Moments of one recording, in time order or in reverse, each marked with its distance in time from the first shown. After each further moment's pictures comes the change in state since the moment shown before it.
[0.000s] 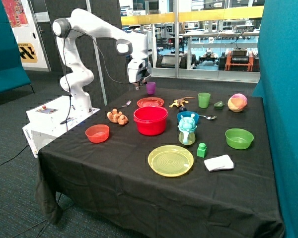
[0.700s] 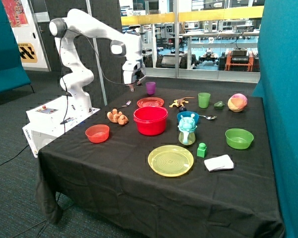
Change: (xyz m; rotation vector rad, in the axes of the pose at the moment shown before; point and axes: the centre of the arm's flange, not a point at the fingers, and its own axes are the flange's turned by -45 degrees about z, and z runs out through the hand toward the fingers) arm -0.024 0.028 0.005 0.000 0.007 -0.064
